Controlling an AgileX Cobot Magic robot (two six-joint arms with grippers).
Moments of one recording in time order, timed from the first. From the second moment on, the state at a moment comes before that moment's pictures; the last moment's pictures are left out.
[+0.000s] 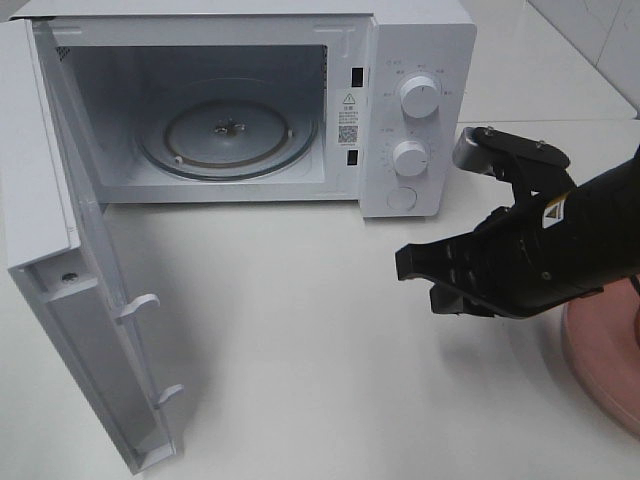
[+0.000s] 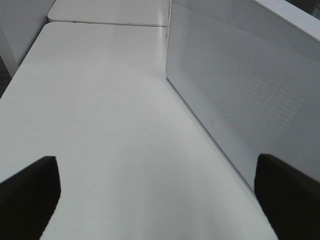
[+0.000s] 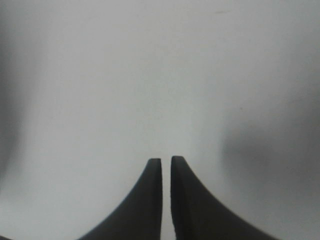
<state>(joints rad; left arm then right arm) -0.03 -0.01 -0.52 -0.03 1.07 -0.02 0.51 1.45 -0.62 0.27 0.24 0.16</state>
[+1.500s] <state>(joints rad) -0.03 -0.01 -0.52 -0.03 1.07 -0.02 0.37 1.38 -0.74 -0.19 0.72 0.22</state>
